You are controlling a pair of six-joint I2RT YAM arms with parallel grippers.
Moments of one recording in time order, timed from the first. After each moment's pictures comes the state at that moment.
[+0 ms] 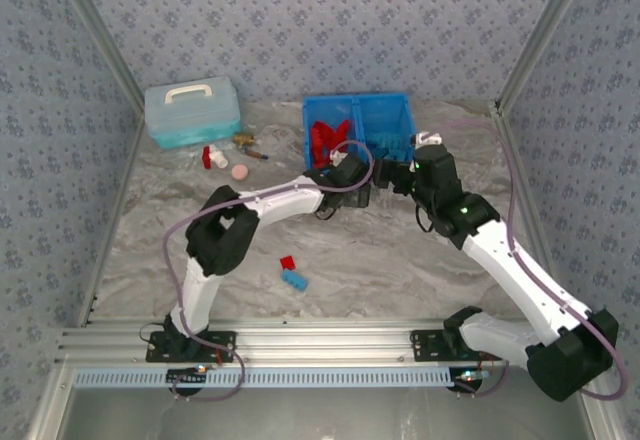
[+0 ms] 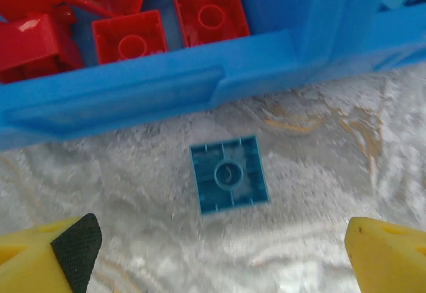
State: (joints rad) left arm -0.88 2.14 1.63 -0.46 -0.32 -0.61; right arm 0.50 1.06 0.99 -0.46 0.25 0.39
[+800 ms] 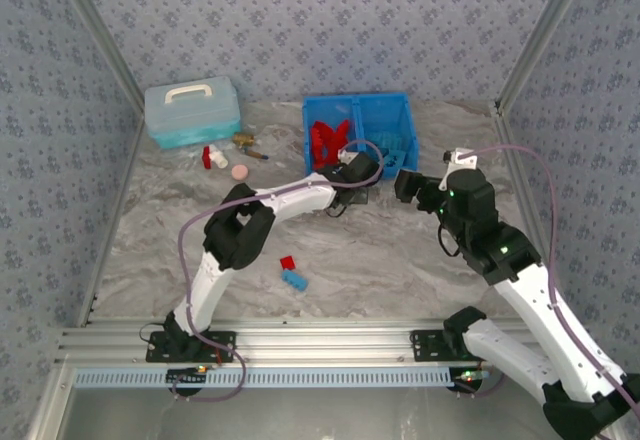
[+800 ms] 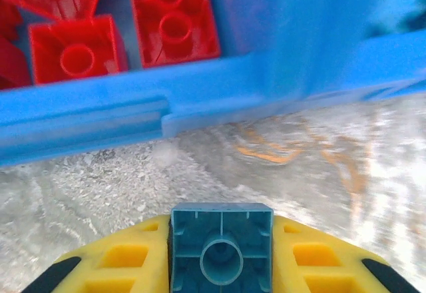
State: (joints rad) left arm -0.89 2.23 1.76 -0.50 -0.32 -0.67; right arm 0.49 0.78 0.96 -0.59 0.28 0.46
